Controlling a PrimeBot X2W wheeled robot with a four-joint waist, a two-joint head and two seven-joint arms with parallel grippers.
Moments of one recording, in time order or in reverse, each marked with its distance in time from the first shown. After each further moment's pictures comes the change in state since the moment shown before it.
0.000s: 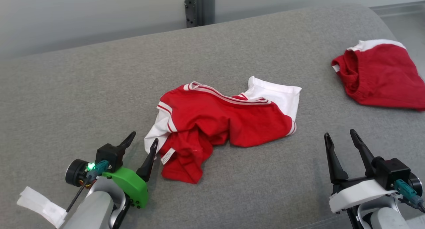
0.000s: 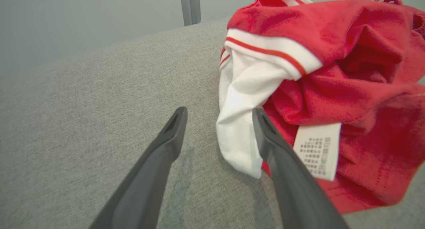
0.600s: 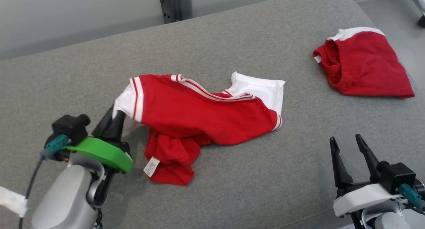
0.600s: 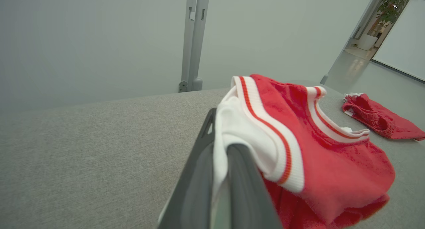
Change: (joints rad) left arm -0.063 0.056 0.061 -0.159 -0.228 0.000 0.000; right arm 0.024 0.008 -0.030 0.000 0.005 0.000 0.000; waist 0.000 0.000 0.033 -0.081
